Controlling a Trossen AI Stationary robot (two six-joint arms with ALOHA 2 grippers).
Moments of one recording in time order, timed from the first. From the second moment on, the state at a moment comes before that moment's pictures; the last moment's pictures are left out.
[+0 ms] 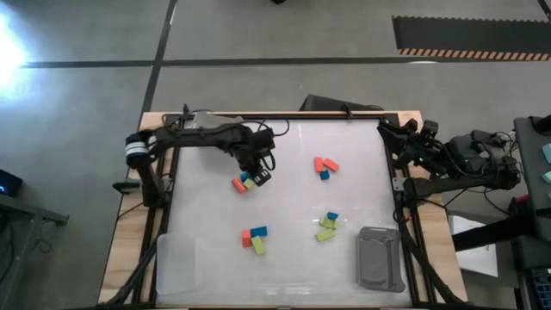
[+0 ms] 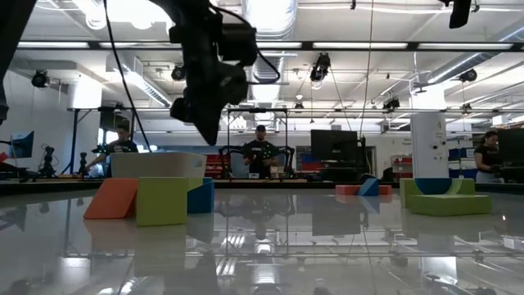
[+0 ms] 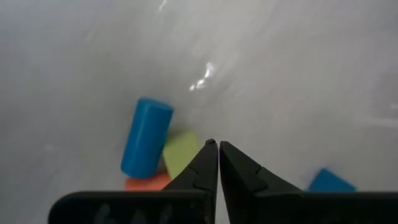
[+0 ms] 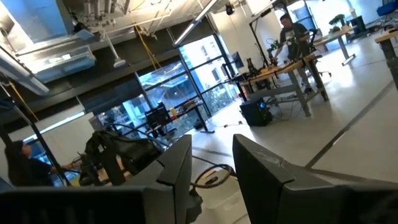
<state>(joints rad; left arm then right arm) 0.28 1.77 1.39 -0.97 0.15 -0.40 0.07 0.39 0.63 0.00 0.60 0.30</state>
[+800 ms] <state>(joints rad) 0.28 1.82 1.38 -0.98 0.05 -0.25 0.07 0.39 0.63 -0.03 0.60 0.30</state>
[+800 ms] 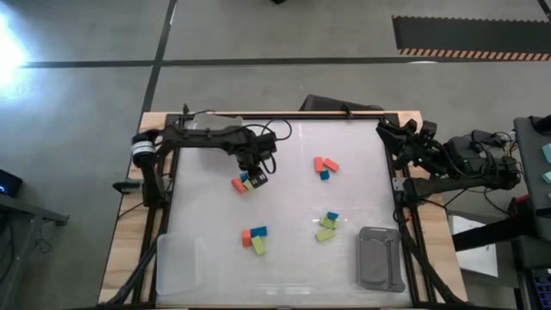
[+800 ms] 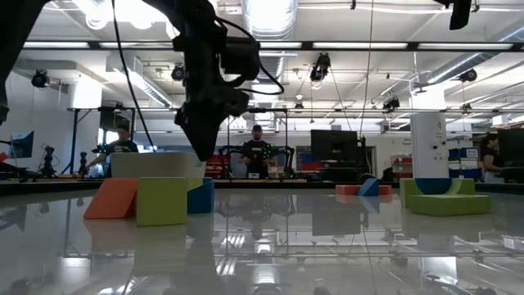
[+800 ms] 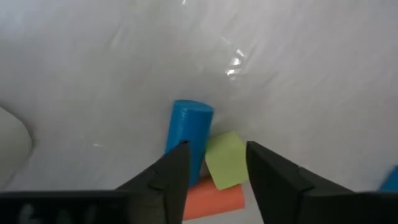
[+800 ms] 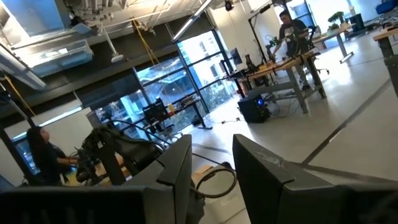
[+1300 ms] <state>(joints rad) 0.28 1.89 1.38 -0.97 0.02 -0.23 0.07 0.39 0.63 -0.03 0.60 0.32</state>
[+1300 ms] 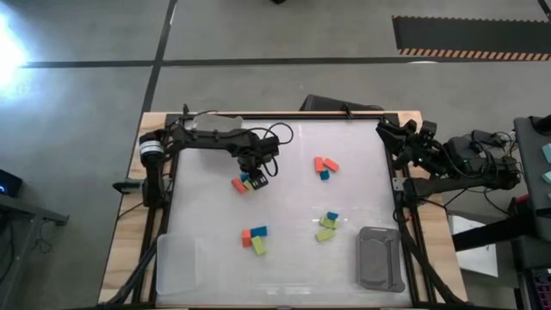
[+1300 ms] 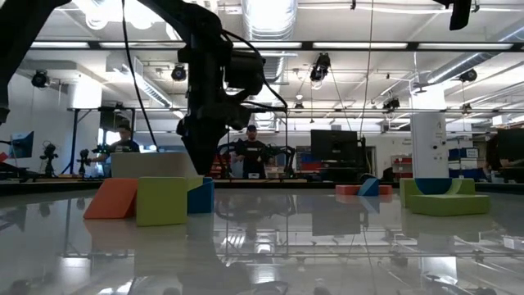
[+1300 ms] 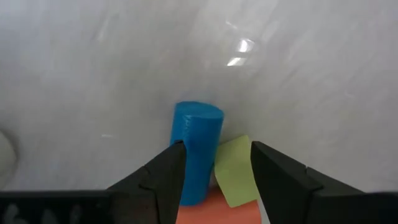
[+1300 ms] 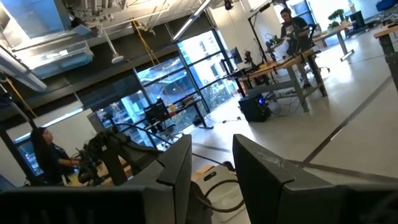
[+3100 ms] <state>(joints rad) 0.28 1.88 1.31 -0.86 -0.03 -0.18 0.07 0.39 0.63 -0.03 0.60 0.33</state>
